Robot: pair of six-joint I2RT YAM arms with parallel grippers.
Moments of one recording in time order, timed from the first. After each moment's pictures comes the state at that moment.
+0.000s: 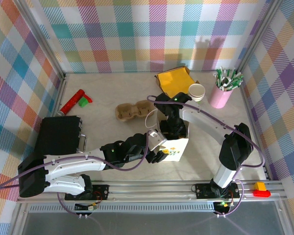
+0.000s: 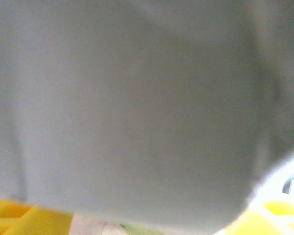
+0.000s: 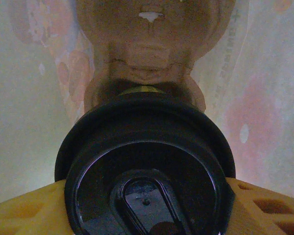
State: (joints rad) left arm -1.17 1.22 0.76 -0.03 -0.14 -0.06; right arm 0.76 1.71 1.53 -1.40 -0.06 0.70
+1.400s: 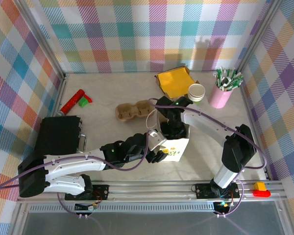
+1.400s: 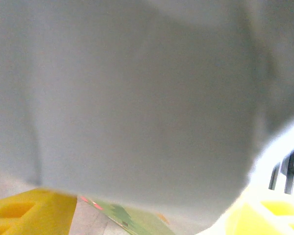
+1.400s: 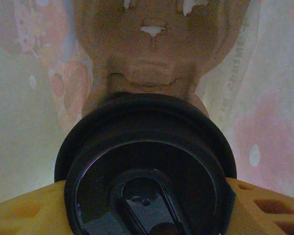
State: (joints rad) left arm -1.17 1.22 0.76 -0.03 -0.15 -0.06; right arm 0.75 1.67 1.42 -1.28 -0.06 0.70
